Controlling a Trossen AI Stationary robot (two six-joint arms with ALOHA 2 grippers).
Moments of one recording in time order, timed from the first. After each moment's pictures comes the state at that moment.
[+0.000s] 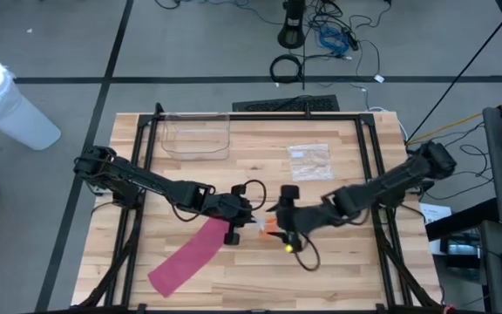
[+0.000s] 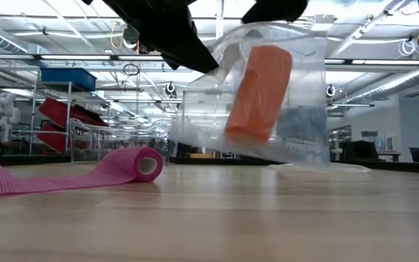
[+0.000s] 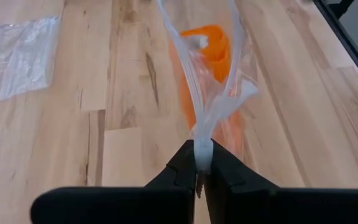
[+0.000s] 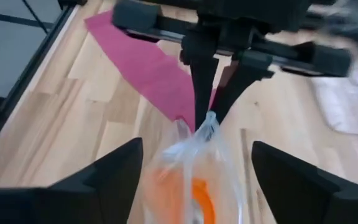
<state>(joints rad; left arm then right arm) -0.24 1.61 1.05 -0.12 -0.07 -0.05 0.40 1.51 1.15 -0.32 0.33 0.13</state>
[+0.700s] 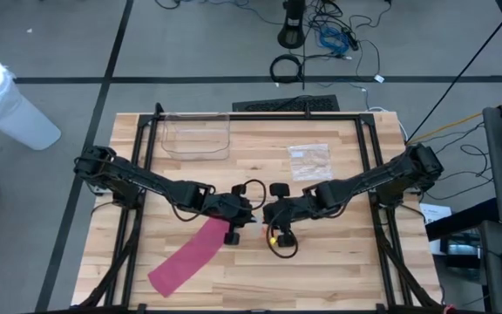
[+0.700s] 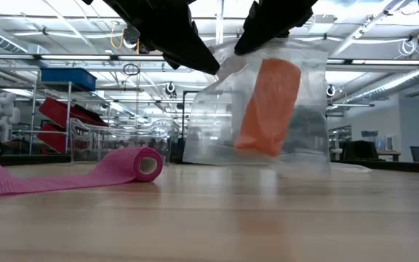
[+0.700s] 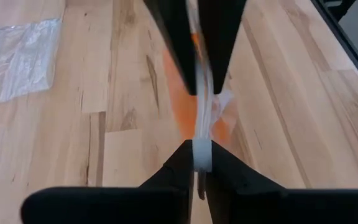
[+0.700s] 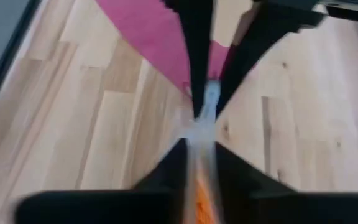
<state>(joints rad) -0.24 1.61 1.05 -0.11 -0.07 -0.05 0.29 1.63 1.24 -0.43 0.15 0.13</state>
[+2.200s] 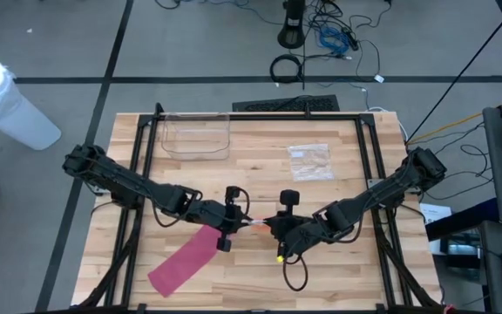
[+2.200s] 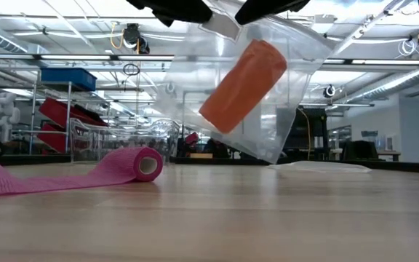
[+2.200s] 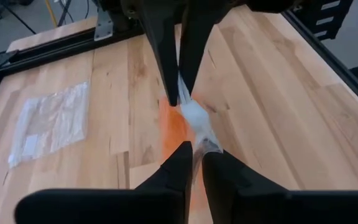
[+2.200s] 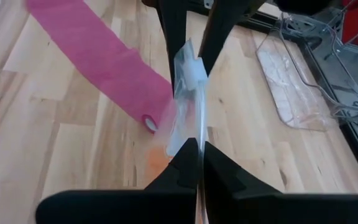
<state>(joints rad) -0.34 1.51 1.05 -0.10 -0.24 0.09 0.48 1.63 1.24 -0.37 0.63 0.17</state>
